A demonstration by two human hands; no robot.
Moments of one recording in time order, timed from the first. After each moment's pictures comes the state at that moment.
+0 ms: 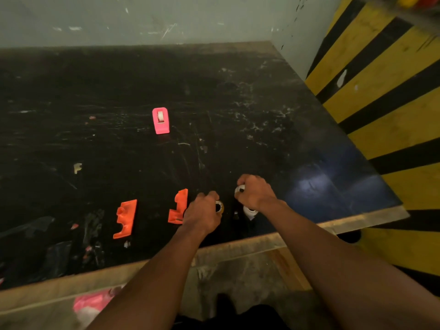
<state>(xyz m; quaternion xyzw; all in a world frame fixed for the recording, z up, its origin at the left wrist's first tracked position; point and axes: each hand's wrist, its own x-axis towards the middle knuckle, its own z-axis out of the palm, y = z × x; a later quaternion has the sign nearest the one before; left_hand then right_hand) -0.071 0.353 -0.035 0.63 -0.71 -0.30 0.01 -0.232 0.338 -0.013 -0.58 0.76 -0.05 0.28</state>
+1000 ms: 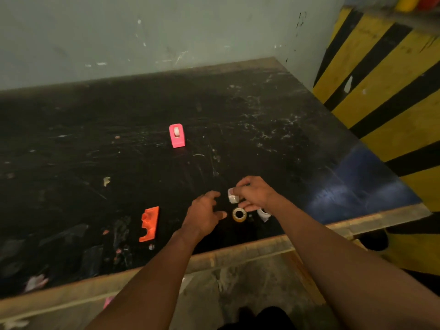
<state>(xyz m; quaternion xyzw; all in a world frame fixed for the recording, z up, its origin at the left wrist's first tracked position) -0.030 0.363 -0.012 0.62 -0.68 -0.37 0.12 -0.204 0.351 0.020 -0.43 0.69 -0.22 0.53</state>
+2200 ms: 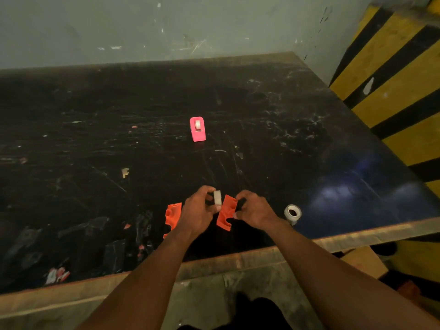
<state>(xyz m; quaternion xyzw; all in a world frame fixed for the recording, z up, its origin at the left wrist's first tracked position) 0.056 0.343 -0.020 0.61 -0.66 -0.40 0.20 -0.125 0.353 -0.024 -0.56 0.72 -0.12 0.39</state>
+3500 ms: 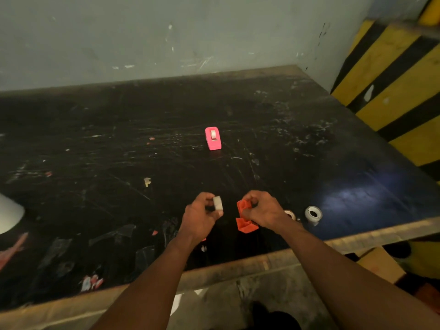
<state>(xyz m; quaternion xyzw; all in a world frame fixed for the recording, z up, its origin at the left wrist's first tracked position) 0.119 0.352 -0.002 0.62 -0.62 -0.40 0.26 -0.072 0.357 -0.002 -0.54 0.71 -0.21 0.39</state>
